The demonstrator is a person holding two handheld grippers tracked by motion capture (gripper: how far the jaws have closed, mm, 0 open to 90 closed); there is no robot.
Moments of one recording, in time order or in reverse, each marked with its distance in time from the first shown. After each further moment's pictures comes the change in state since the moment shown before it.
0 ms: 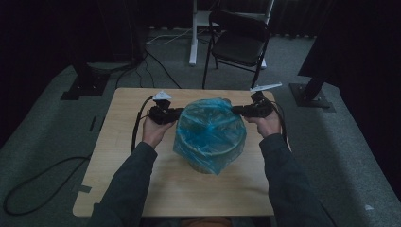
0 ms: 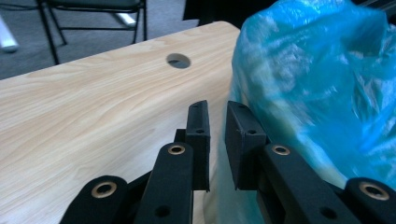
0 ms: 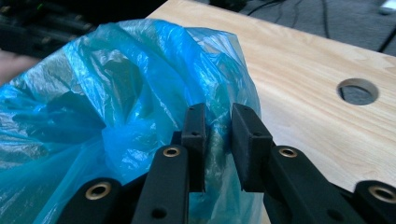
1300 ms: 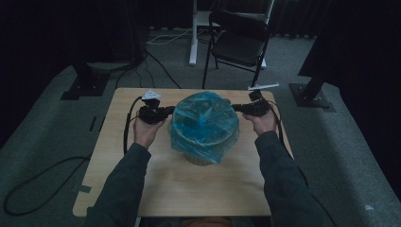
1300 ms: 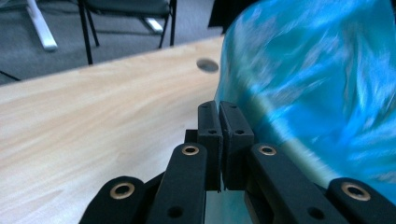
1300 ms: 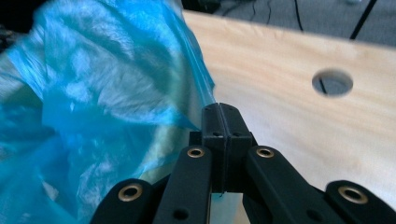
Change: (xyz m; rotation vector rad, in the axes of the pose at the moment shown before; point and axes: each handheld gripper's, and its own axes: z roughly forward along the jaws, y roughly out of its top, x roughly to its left) left arm 0.013 -0.008 -0.022 0.002 0.112 -0.046; right arm -0.017 -0.003 0.021 -0.014 -0.091 0.107
